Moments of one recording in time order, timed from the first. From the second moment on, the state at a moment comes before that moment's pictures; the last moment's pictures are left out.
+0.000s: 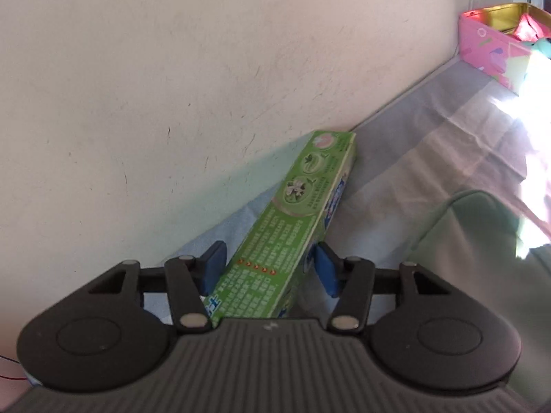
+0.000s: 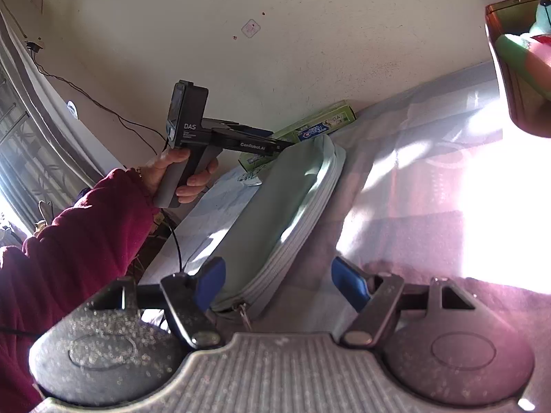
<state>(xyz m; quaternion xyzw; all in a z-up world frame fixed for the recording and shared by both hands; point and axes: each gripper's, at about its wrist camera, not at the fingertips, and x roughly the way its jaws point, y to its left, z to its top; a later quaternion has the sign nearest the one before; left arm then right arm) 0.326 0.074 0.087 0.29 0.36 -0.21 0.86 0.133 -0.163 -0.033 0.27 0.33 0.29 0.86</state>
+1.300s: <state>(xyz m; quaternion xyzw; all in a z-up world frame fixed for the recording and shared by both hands) 0.164 0.157 0.055 0.07 0.41 -0.04 0.91 0.080 -0.056 0.026 0.09 0.30 0.29 0.91</state>
